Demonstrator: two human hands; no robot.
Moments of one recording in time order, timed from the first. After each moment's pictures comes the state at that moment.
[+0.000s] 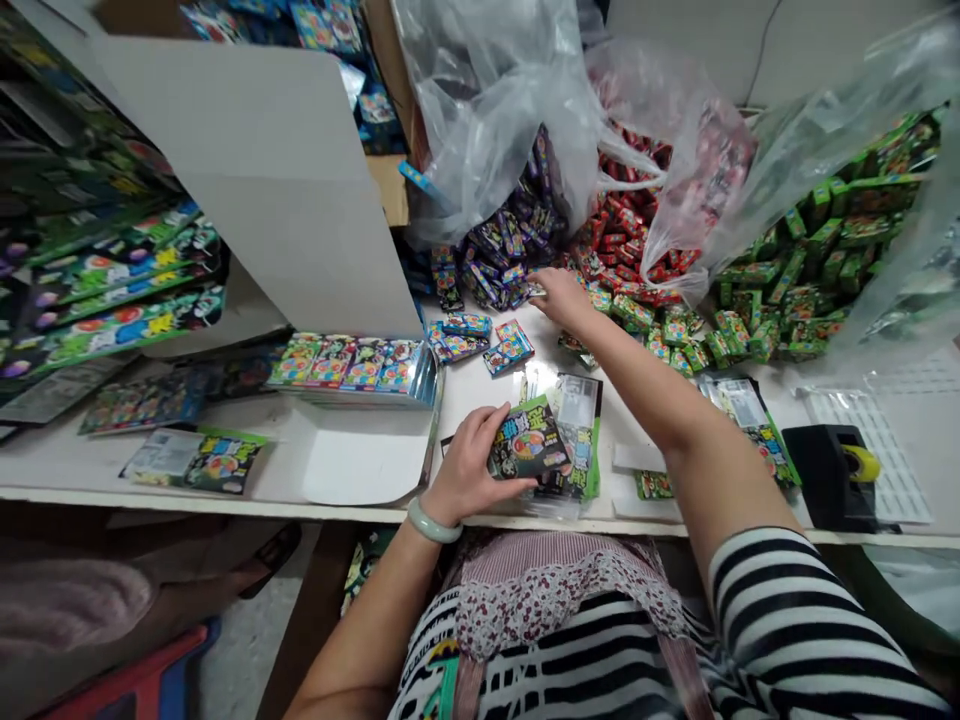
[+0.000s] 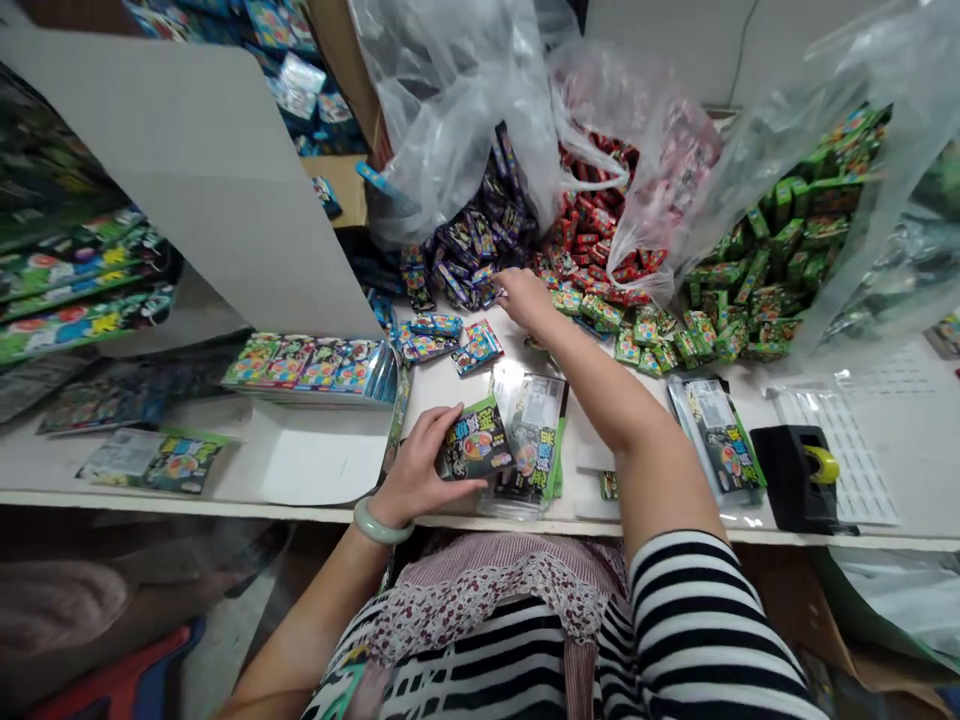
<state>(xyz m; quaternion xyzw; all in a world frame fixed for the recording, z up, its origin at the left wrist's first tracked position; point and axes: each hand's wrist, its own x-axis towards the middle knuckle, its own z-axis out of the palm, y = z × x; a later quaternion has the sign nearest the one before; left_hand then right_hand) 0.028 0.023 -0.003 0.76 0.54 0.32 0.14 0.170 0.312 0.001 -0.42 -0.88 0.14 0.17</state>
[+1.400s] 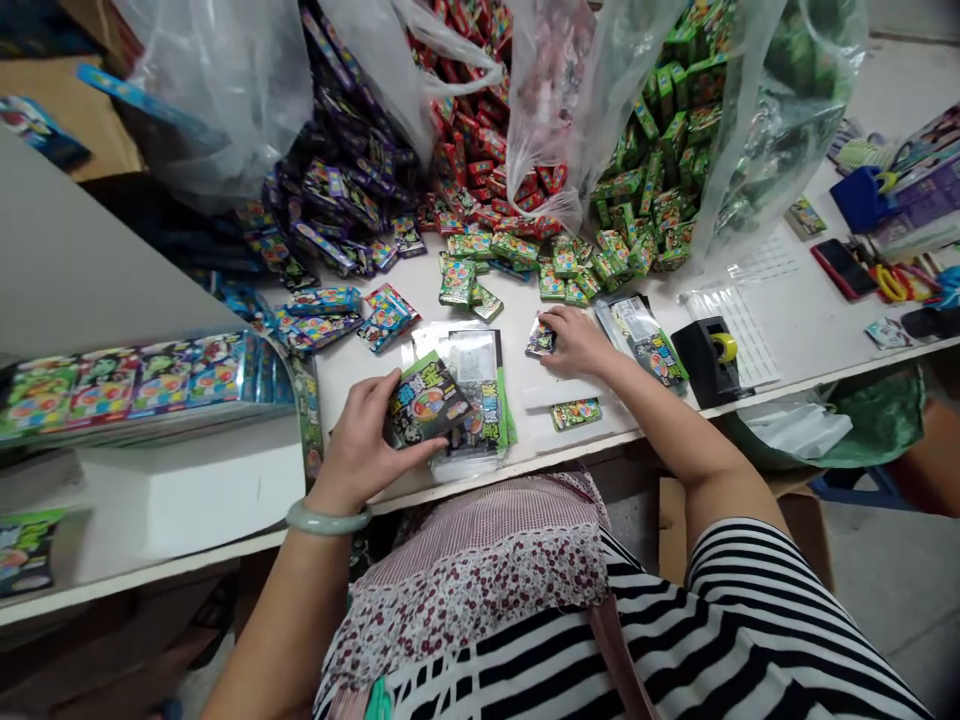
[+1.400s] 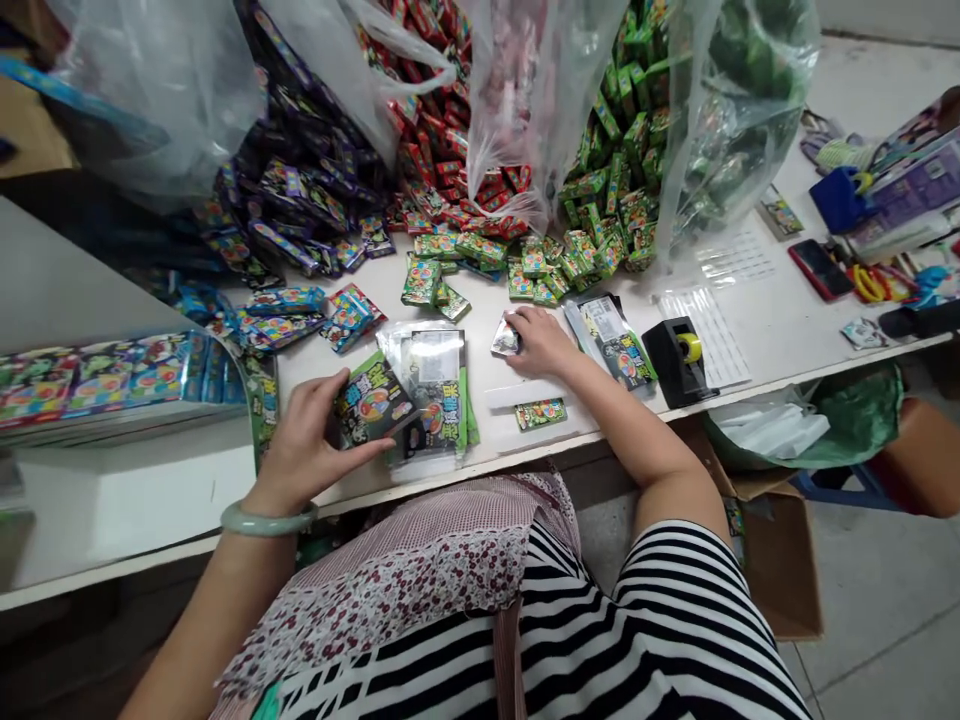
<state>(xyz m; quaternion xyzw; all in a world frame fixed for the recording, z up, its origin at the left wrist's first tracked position) 0.041 0.043 0.000 0.78 0.55 0.27 0.13 0.391 0.174 -0.034 -0.49 -0.84 0.19 0.11</state>
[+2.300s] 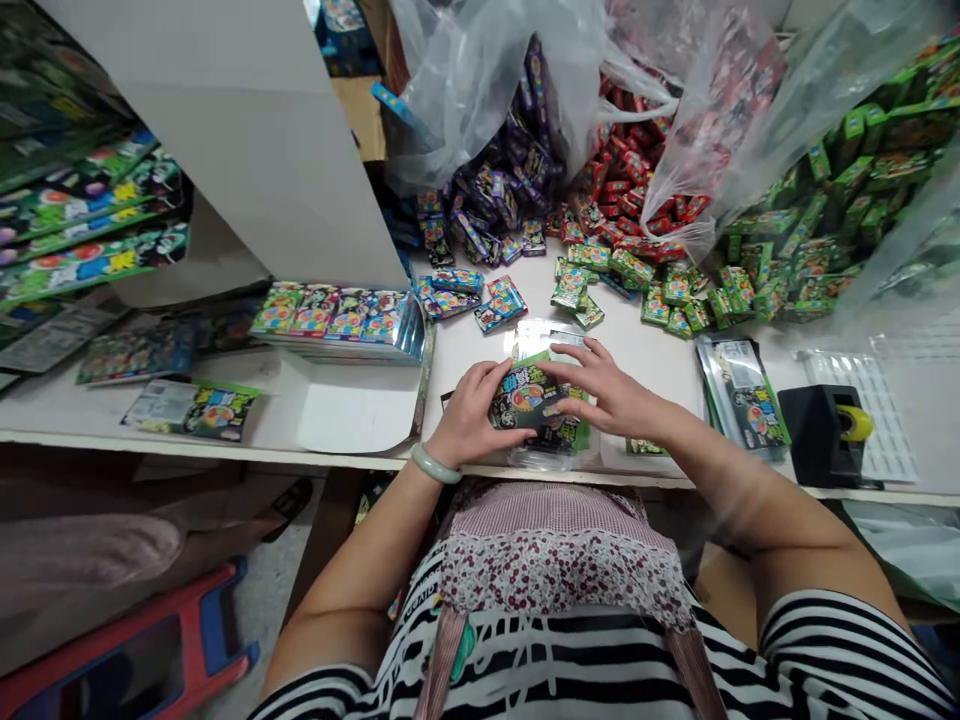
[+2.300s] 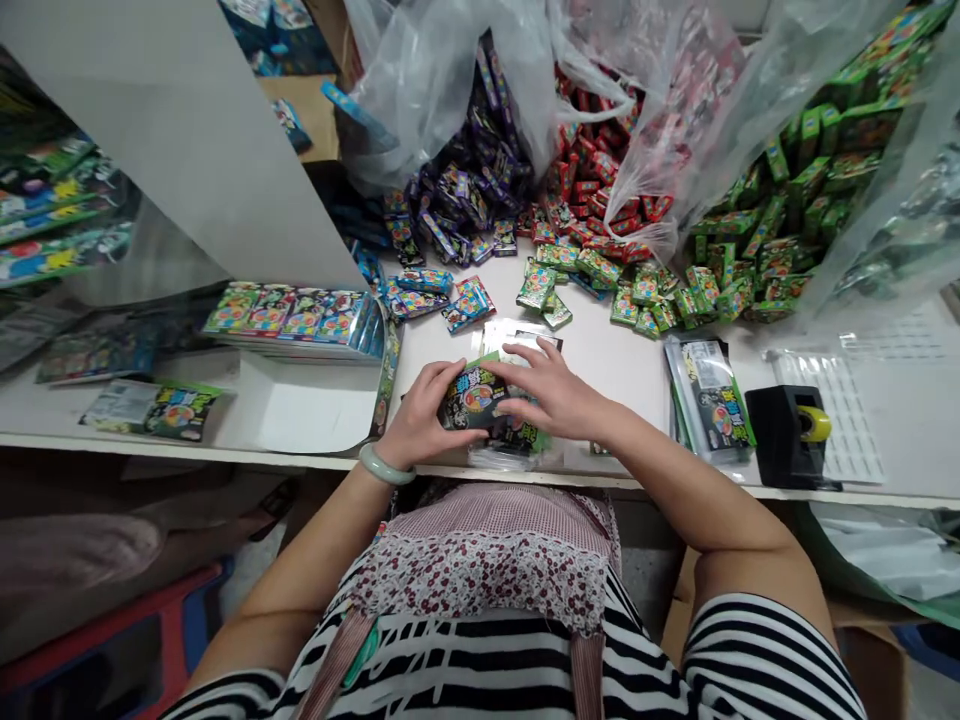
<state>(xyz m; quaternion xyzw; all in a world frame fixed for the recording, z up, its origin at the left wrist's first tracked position) 0.043 0.030 -0.011 0.76 0.54 0.31 0.17 0.288 0.130 0.035 -0.22 -0.91 0.30 0.19</state>
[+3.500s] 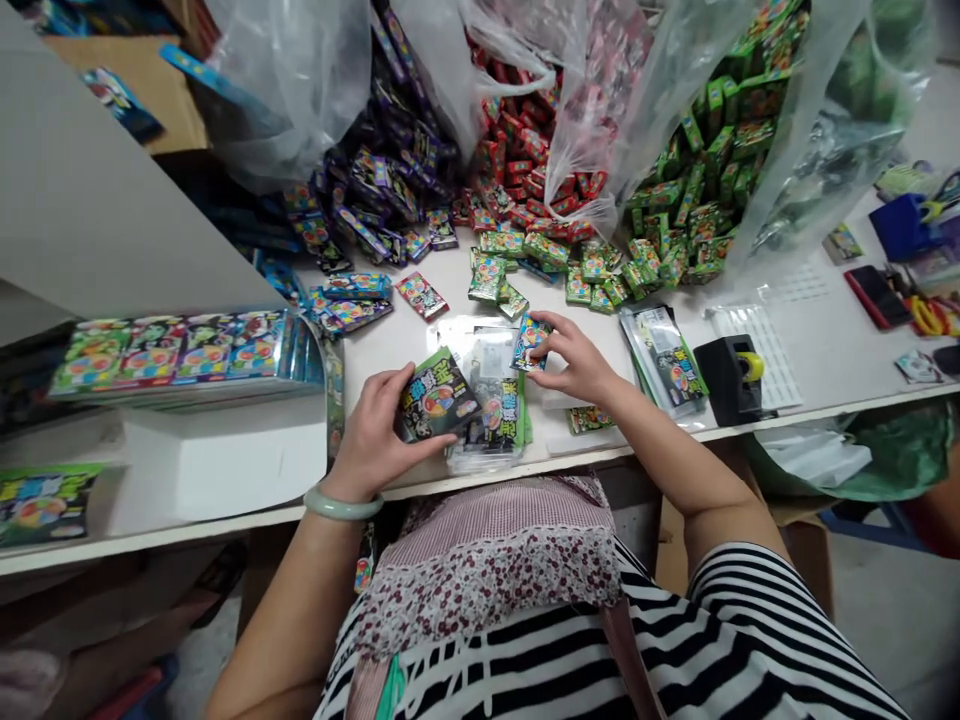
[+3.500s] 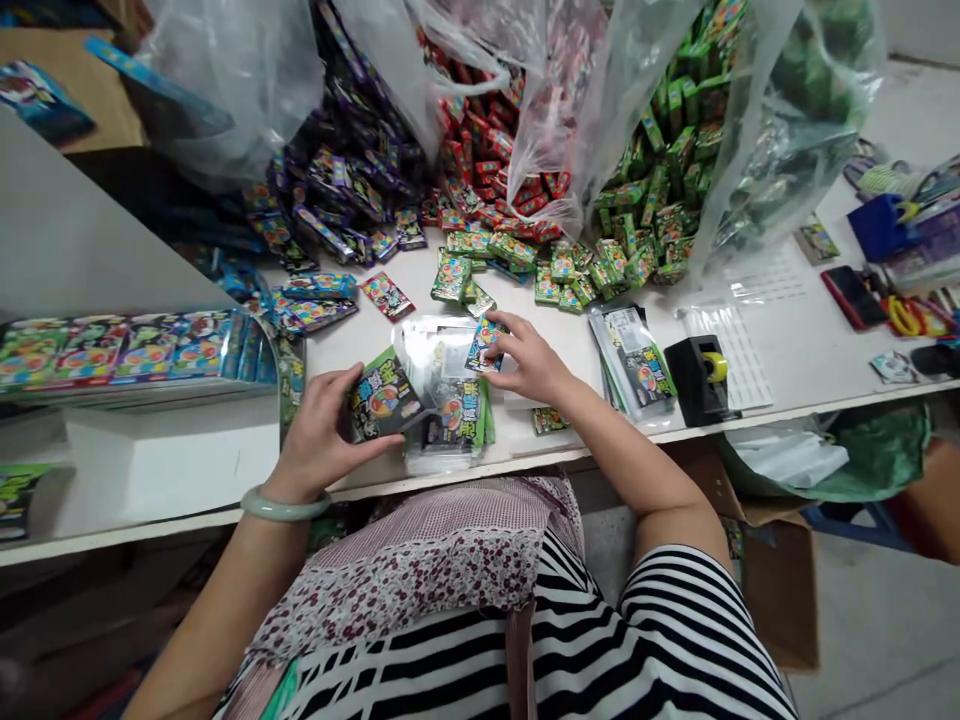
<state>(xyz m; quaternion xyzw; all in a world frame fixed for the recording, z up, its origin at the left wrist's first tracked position) 0.029 0.035 -0.007 0.75 0.57 0.28 0.16 0.341 0.145 -0.004 -0.34 -0.85 0.25 0.31</state>
